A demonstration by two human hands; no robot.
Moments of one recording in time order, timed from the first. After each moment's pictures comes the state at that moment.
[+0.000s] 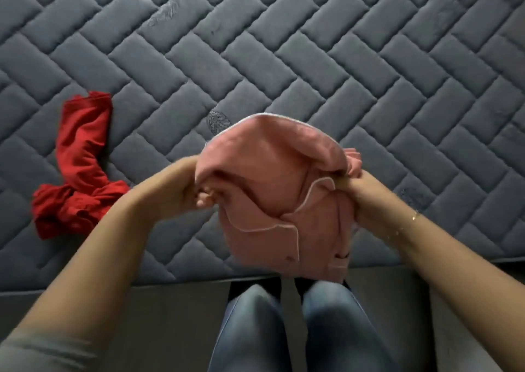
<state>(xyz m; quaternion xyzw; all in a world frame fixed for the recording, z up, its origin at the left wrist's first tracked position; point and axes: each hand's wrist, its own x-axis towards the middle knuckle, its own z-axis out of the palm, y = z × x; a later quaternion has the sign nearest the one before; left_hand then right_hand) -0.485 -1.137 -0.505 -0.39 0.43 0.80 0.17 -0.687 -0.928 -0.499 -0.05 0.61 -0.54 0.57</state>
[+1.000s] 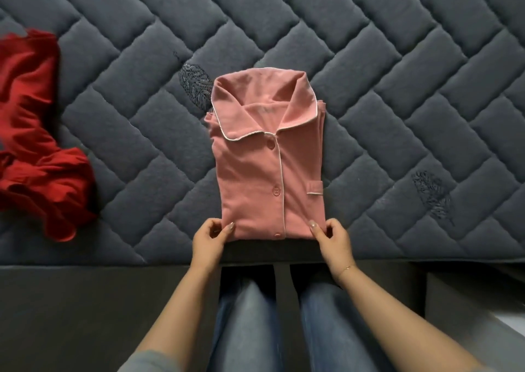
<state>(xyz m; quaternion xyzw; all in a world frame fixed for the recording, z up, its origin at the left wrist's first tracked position) -0.440 -0.961 -0.688 -0.65 0.47 0.60 0.01 -0.627 -0.806 -0.683 -0.02 0.85 -0.32 0.43</state>
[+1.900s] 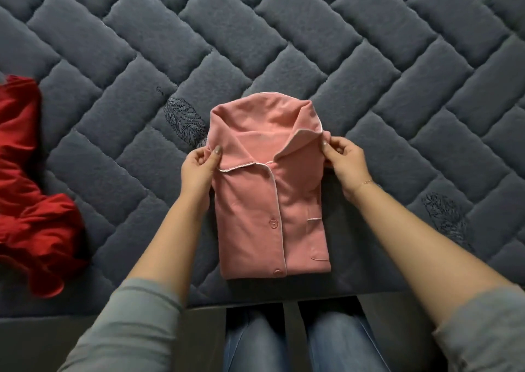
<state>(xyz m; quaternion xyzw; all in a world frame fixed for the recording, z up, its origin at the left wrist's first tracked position) -0.579 -1.109 -0.696 -0.62 0.40 0.66 -0.13 -0.773 -0.955 -0.692 0.03 0.74 -0.52 0.43</state>
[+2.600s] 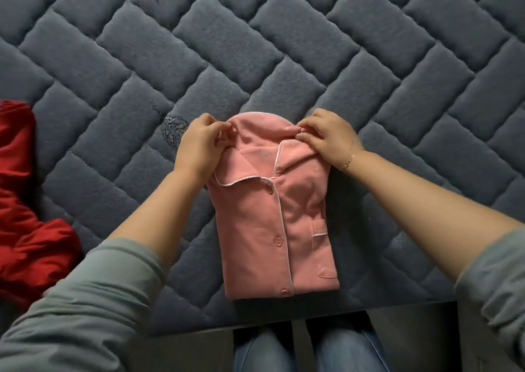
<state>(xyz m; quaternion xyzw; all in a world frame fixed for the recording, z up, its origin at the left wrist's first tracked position) -0.623 -1.178 -0.708 -0.37 0.88 0.28 0.02 -0.824 -1.007 -0.710 -0.47 0.81 -0.18 0.29</state>
